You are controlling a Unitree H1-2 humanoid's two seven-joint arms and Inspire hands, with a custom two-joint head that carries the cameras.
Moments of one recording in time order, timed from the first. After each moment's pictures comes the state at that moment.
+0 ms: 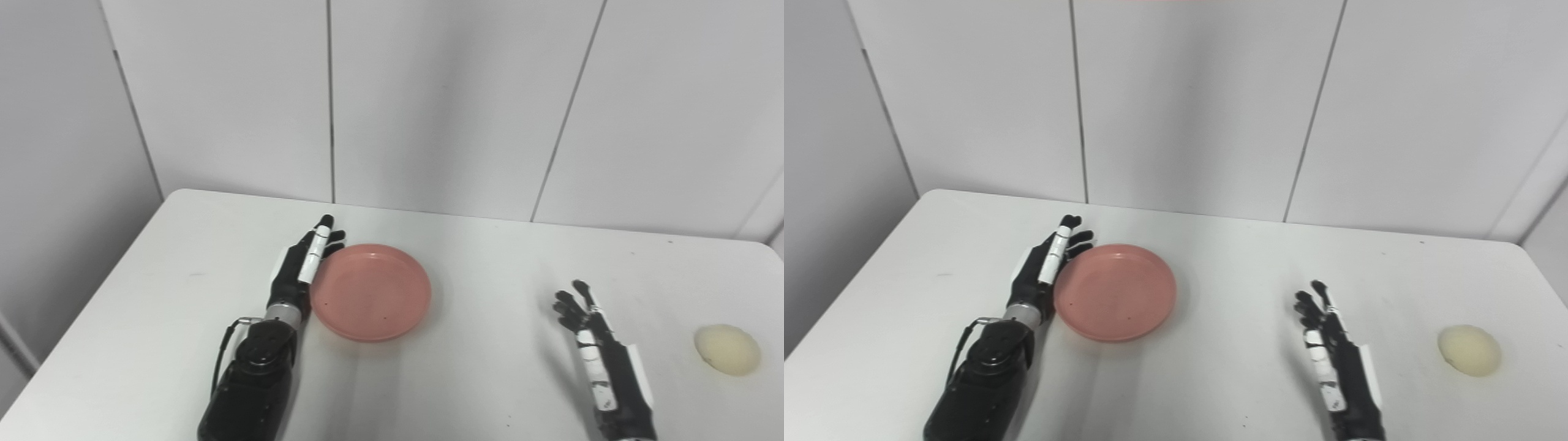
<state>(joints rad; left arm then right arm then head) -0.51 0.03 -0.02 0.40 -0.06 0.16 0.08 -0.04 -0.10 -0.04 -0.02 -0.08 -0.20 0.03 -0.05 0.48</state>
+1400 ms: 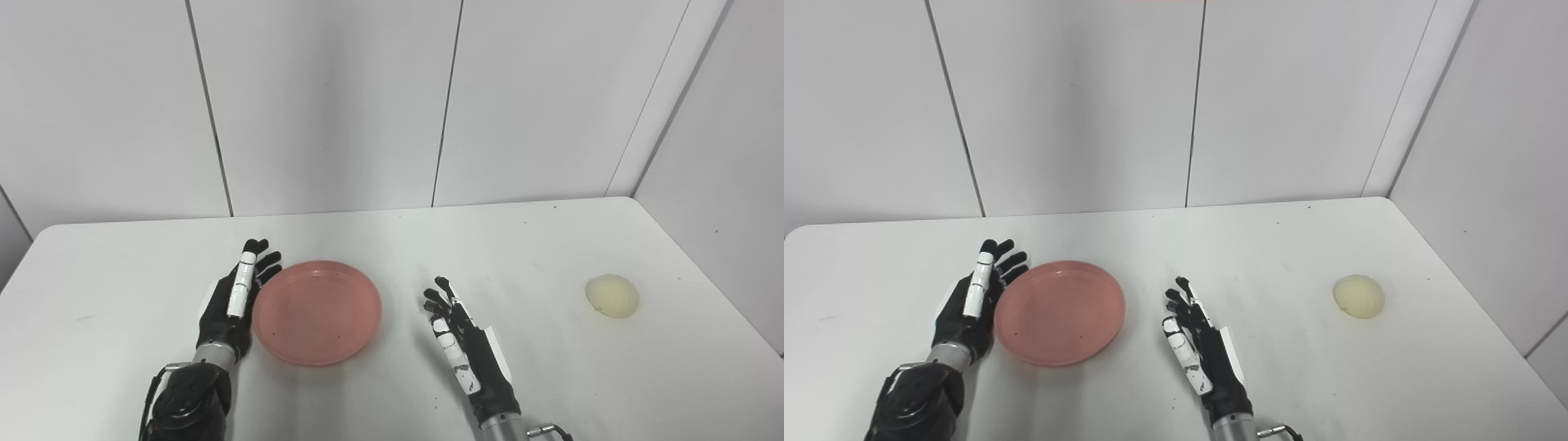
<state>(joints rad) -0.45 -0.02 -0.03 0.29 -0.11 0.23 -0.02 -0.02 0.02 0.05 -0.07 -0.21 -0.09 -0.03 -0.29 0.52</state>
